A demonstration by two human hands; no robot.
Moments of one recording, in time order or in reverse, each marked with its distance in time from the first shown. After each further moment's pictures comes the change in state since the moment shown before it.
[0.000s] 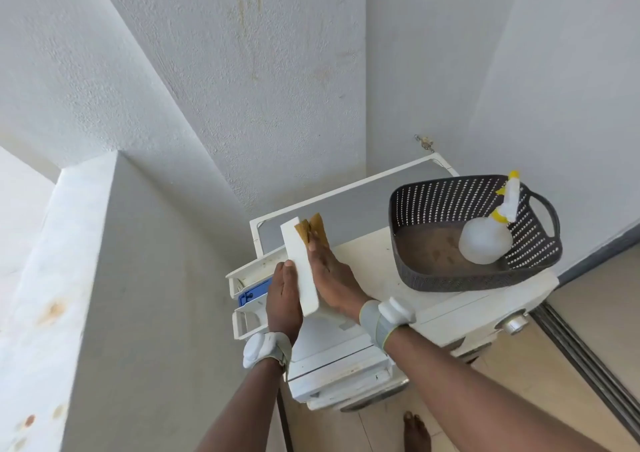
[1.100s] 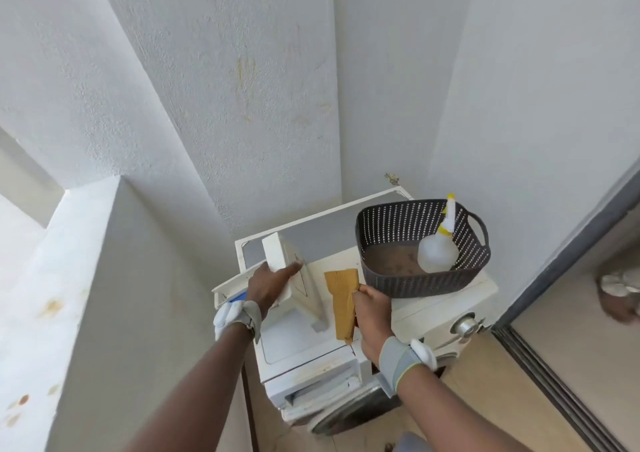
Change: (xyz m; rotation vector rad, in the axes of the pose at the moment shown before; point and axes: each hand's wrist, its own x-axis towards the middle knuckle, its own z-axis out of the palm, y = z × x) left_hand 0.008 0.065 -0.006 0.242 -0.162 -0.225; right_hand -0.085 0.070 -0.029 0.649 0.550 0.280
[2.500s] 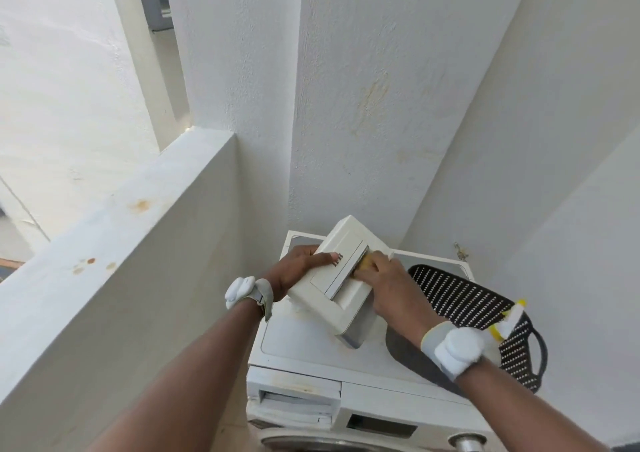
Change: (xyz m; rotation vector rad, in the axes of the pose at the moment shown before) left_hand -0.027 0.033 -0.031 -0.495 -0.190 0.153; right_hand 0.033 -0.141 0.001 -1.396 -0.571 -1.316
